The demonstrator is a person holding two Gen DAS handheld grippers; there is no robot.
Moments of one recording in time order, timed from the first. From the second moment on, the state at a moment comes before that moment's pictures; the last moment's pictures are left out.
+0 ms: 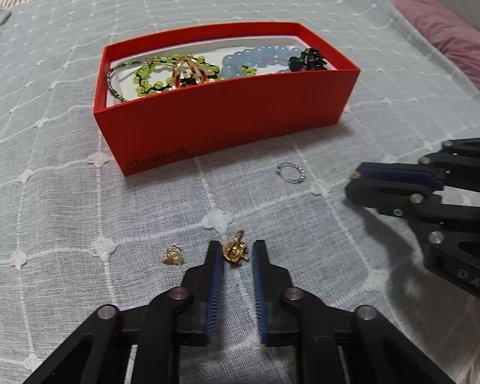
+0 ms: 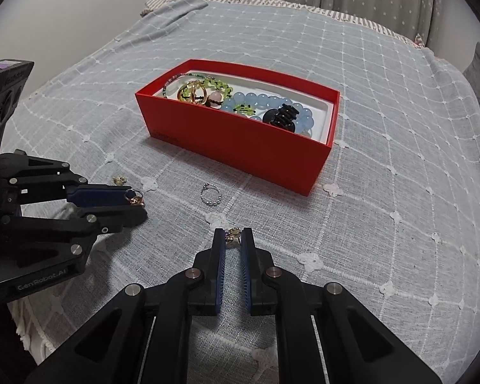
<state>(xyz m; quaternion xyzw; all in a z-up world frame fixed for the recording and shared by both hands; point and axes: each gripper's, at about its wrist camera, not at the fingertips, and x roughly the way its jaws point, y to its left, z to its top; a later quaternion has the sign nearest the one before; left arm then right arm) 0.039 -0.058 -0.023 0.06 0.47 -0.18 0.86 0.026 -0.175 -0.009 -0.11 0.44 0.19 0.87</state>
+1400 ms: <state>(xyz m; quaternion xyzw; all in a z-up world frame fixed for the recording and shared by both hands) 0.085 -0.028 0.039 -0.03 0.38 -0.14 0.91 0.051 -0.178 0.055 -0.02 0.39 0.16 0.91</state>
